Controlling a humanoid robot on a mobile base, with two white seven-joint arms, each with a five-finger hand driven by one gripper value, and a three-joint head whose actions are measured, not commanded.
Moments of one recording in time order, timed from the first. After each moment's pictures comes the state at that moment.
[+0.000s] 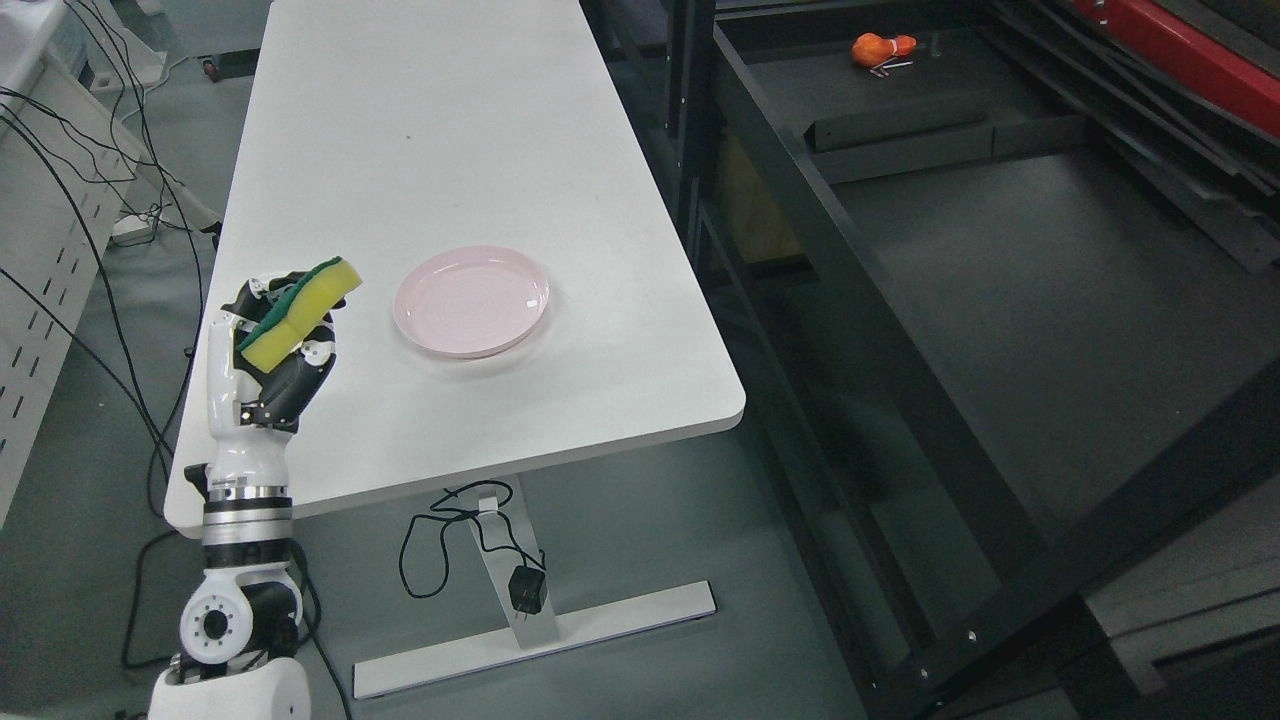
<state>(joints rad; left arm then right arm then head) -0.26 0.01 0.17 -1.45 0.23 -0.42 -0.15 -0.07 0.00 -0.21 0.00 -0.11 0.08 -0.04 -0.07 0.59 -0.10</state>
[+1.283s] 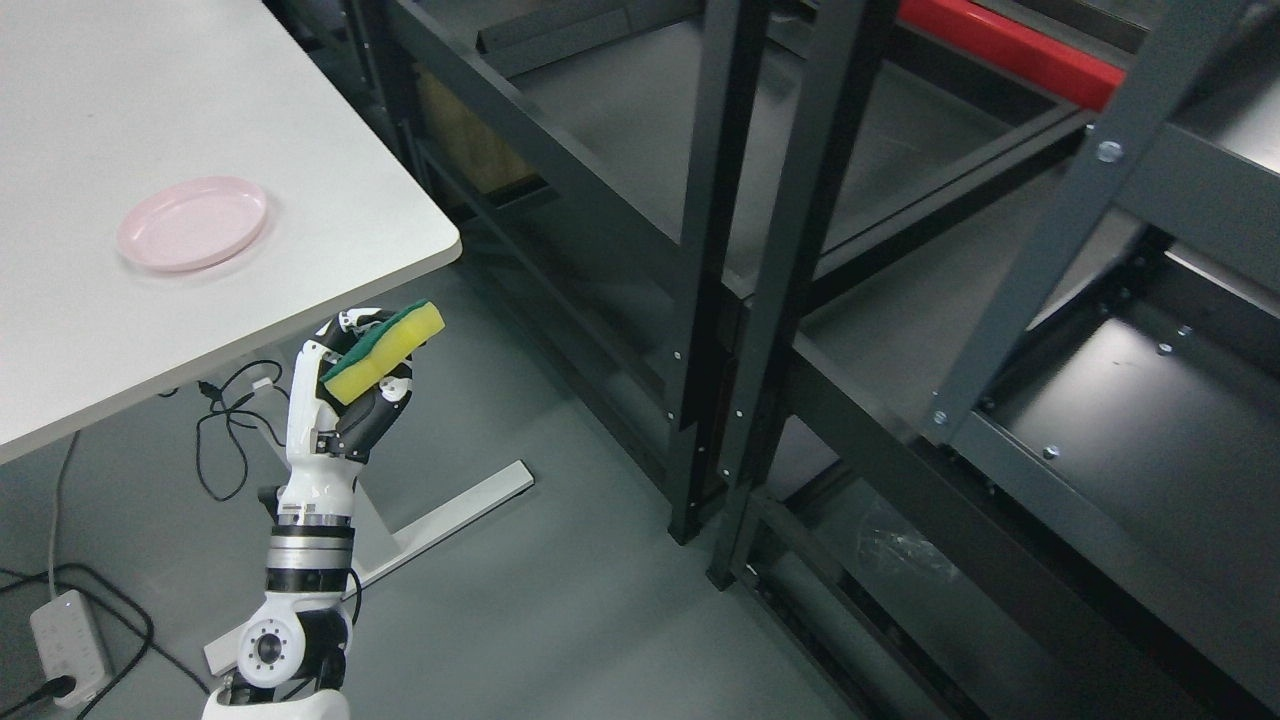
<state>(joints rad) -0.21 0.00 0.04 -1.47 0.25 -0.42 -0.15 -0.07 0.00 -0.21 0.00 -0.11 0.08 -0.04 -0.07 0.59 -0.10</state>
